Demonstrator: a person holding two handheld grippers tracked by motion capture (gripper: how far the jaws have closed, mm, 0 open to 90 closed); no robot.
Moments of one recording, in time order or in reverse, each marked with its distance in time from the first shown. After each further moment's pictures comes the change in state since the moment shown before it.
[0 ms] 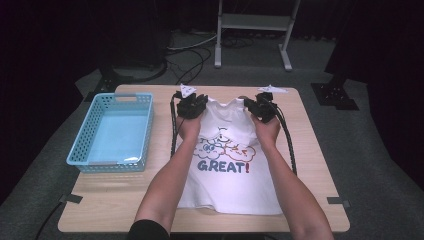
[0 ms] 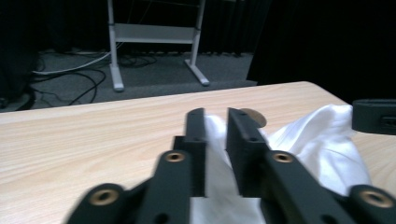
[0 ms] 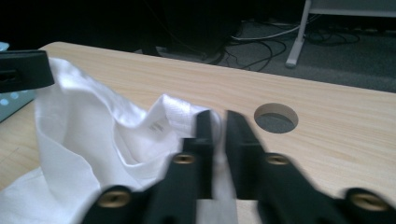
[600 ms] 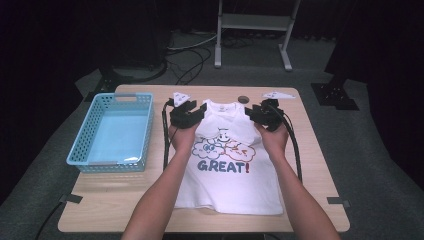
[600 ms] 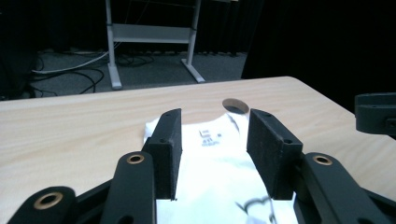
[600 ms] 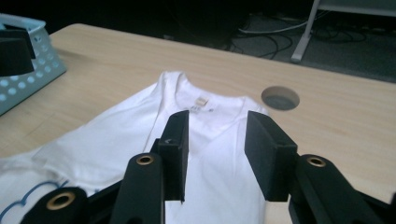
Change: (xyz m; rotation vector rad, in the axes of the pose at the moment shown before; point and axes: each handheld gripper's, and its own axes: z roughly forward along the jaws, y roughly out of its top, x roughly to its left) left arm -0.013 -0.008 -0.057 -0.005 -0.020 0.000; right arm 0.015 -0.009 -0.044 0.041 0.020 -0.051
